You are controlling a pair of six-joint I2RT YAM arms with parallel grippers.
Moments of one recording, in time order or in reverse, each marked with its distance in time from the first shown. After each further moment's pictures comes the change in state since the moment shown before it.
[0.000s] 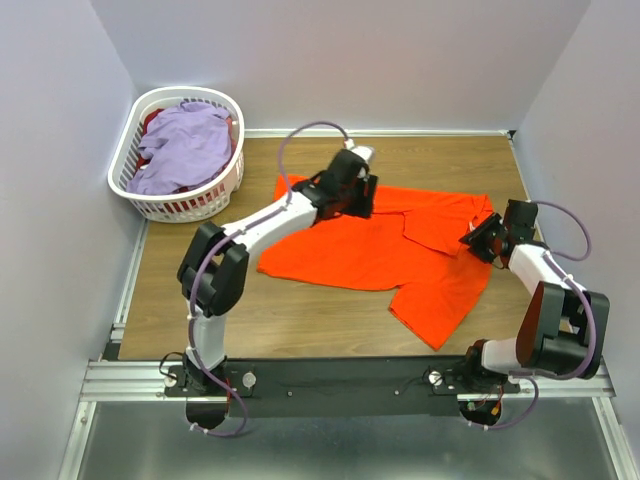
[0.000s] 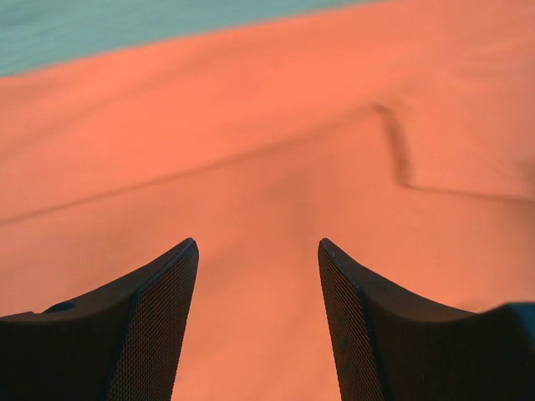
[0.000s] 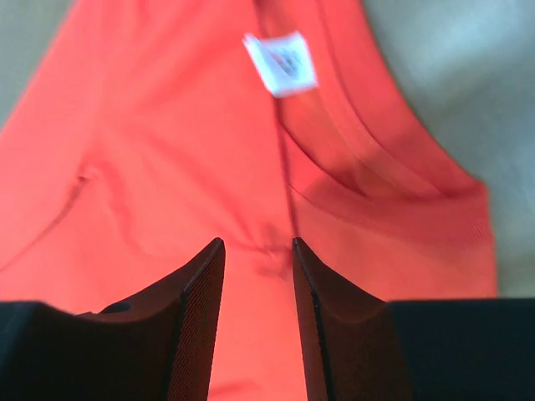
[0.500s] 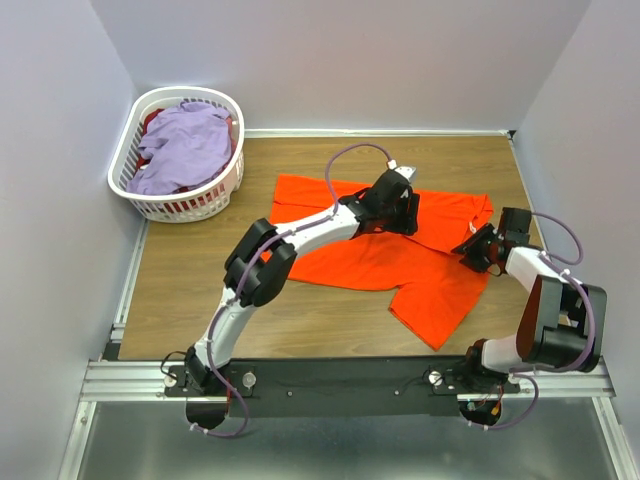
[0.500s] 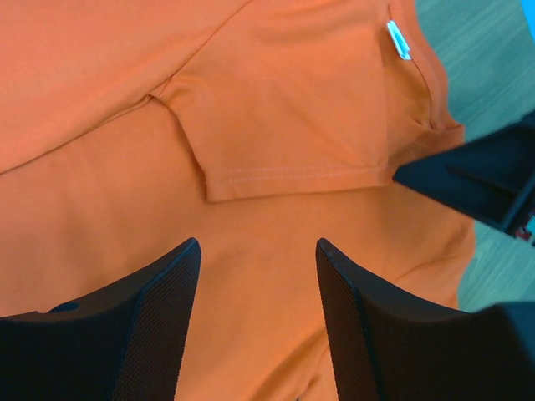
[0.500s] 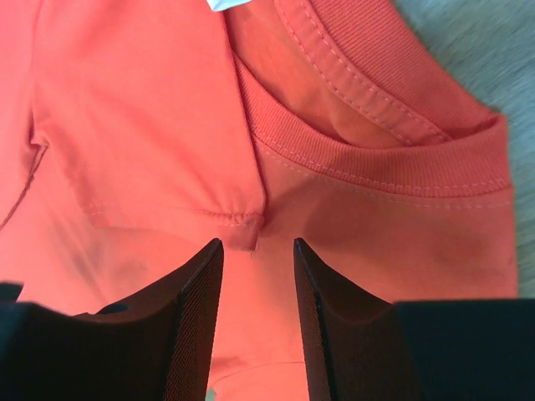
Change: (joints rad) left arm -0.212 0.270 0.203 0.108 0.106 -0.172; right arm -0.001 0.002 -0.067 -0.044 -0.040 0.031
